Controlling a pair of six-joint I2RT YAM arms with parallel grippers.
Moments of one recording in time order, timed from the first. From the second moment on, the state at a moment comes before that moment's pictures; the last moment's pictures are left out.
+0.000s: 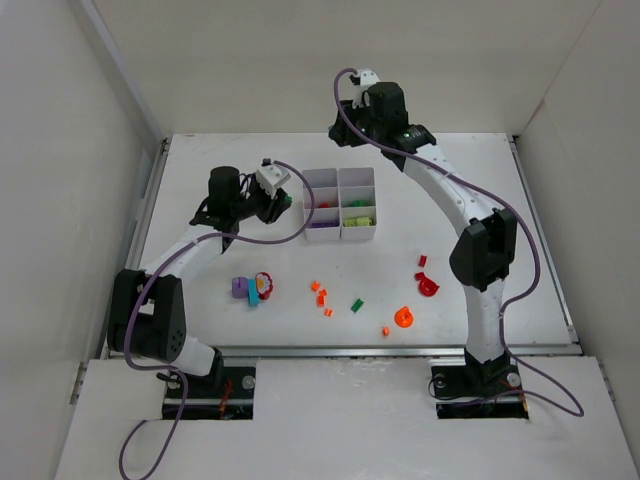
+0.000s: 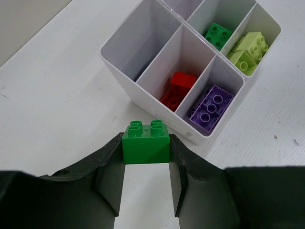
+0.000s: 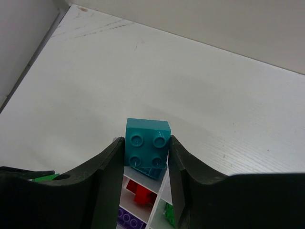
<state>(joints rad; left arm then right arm) -0.21 1.47 0.91 0.14 0.57 0.37 0.47 2.11 2.13 -0.38 -0.15 0.21</state>
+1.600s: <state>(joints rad) -0.21 1.46 0.84 0.20 0.29 0.24 0.56 2.24 2.08 -0.52 -0.10 0.24</state>
